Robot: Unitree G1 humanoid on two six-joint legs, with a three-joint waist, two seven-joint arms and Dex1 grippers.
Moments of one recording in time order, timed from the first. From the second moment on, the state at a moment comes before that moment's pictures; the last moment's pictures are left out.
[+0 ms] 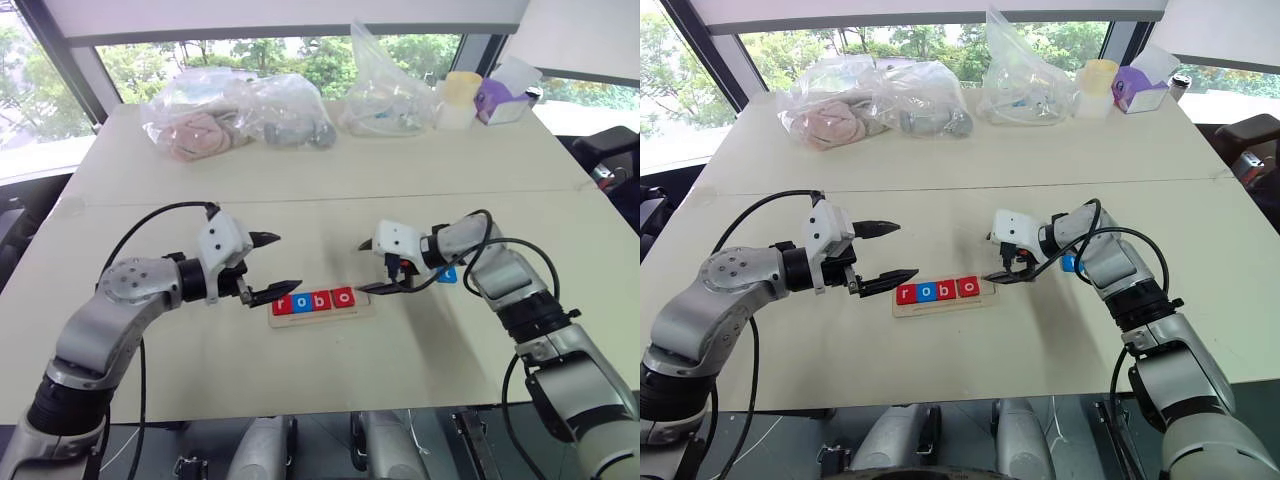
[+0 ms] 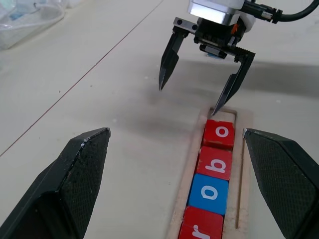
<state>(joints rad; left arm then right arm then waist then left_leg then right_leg) -0.30 0.71 -0.01 -0.45 -0.46 0.58 -0.84 -0.72 -0.61 0.35 0.29 -0.04 0.20 1.21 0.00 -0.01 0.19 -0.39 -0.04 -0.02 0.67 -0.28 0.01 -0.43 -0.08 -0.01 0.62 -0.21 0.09</state>
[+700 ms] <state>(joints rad) -0.31 0.70 -0.02 -0.43 -0.46 0.58 -0.85 -0.70 -0.58 0.36 0.19 -0.03 0.27 1.21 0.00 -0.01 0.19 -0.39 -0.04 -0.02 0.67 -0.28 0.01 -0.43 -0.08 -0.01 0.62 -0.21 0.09</state>
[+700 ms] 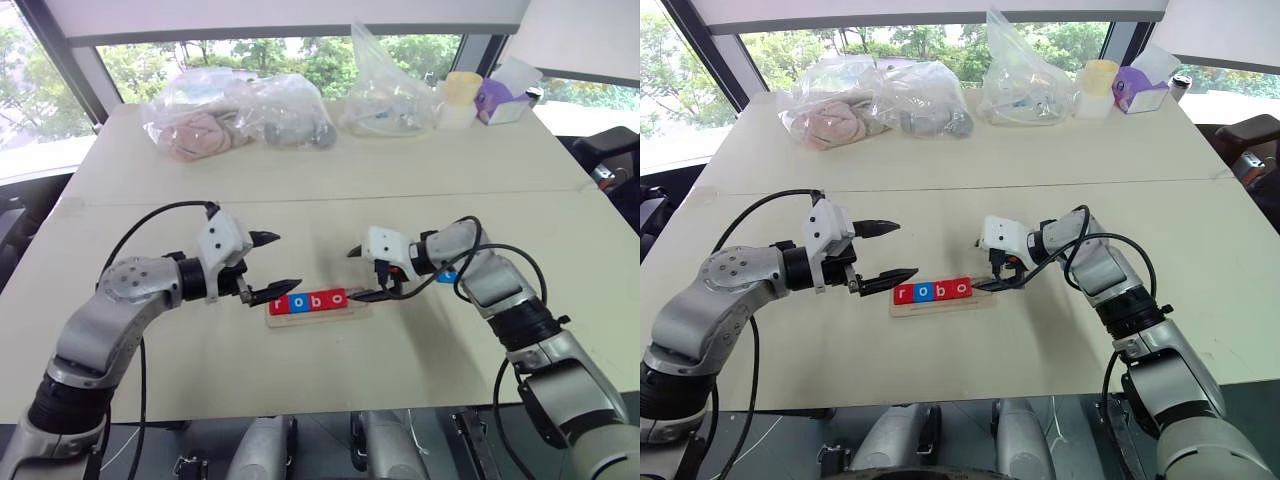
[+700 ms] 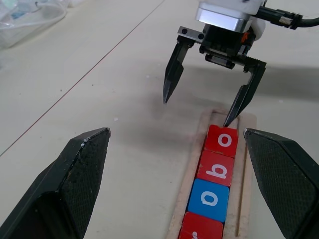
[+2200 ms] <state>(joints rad) -0.37 0.65 -0.06 -0.32 -0.42 0.51 -0.90 -0.38 -0.26 -0.23 -0.48 0.01 1.50 0.22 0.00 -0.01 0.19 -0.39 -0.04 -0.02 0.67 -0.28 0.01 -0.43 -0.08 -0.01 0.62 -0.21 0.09</state>
